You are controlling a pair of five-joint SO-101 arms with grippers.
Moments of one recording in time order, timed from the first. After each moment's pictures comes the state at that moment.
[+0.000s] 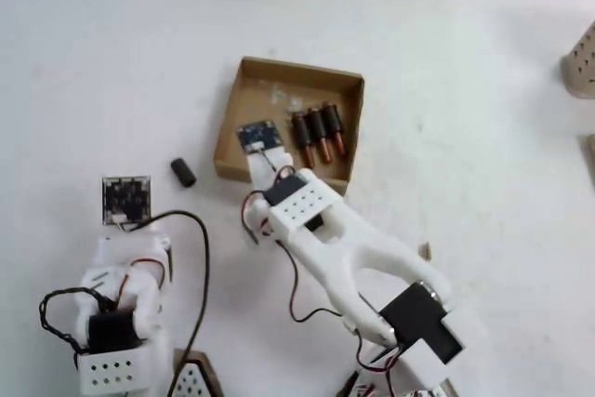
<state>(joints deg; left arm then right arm) -13.8 -103.9 97.1 60.5 -1.5 -41.3 0.3 32.9 54.8 -15.6</state>
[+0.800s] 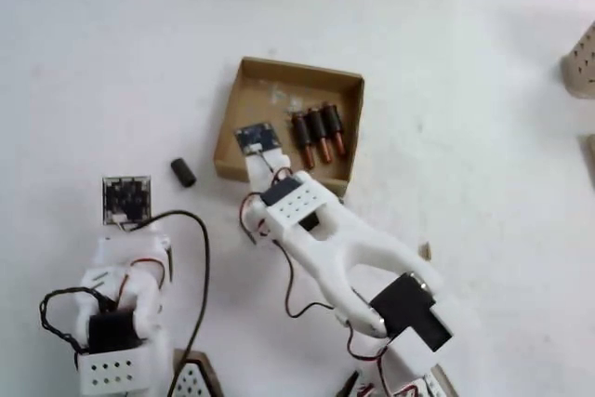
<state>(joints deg) -13.8 -103.9 97.1 60.5 -1.5 -41.2 6.3 32.1 50.2 -15.7</state>
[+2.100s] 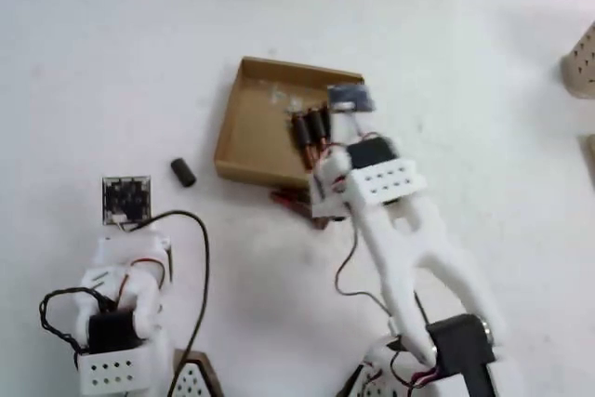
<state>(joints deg) -13.8 -103.9 97.1 60.5 -1.5 -18.5 -13.4 28.7 74.6 -10.6</state>
